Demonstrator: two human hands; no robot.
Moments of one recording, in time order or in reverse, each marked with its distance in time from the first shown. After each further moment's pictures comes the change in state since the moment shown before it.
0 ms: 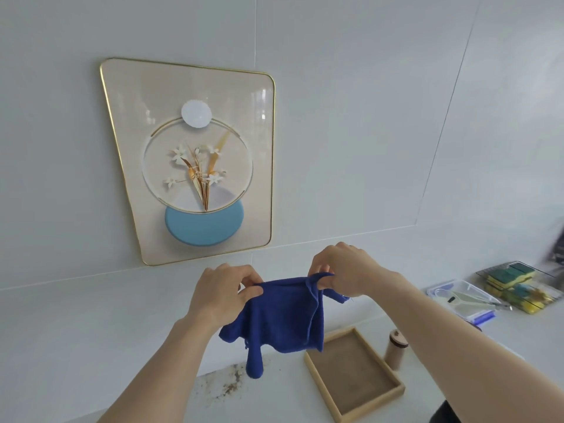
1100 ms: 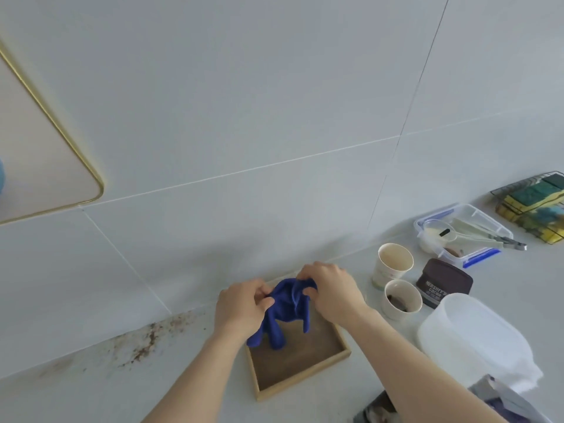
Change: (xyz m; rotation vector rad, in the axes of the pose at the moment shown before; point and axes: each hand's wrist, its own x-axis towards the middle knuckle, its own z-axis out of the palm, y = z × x) left_hand 0.097 0.109 0.336 -0.126 -0.326 -0.431; right_hand 0.043 0.277 0.207 0.347 -0.113 0.161
